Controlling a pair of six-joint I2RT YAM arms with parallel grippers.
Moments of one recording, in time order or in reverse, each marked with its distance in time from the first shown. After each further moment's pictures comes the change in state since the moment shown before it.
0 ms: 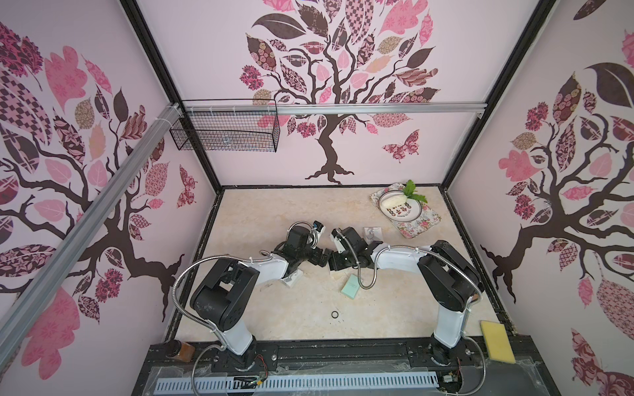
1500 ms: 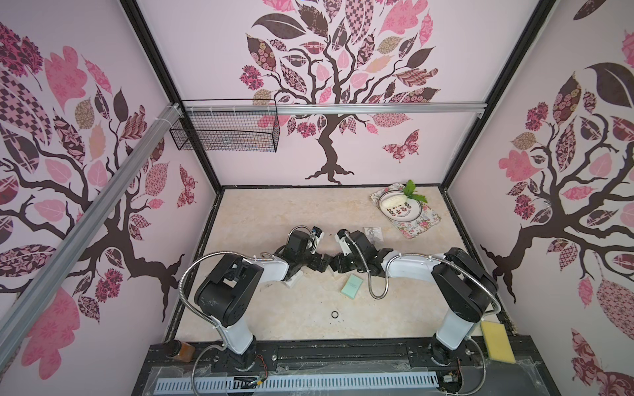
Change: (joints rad) left arm 0.002 0.040 -0.039 0.007 0.033 -0.045; right arm 0.000 -0.134 -0.173 0.185 -0.030 0.039
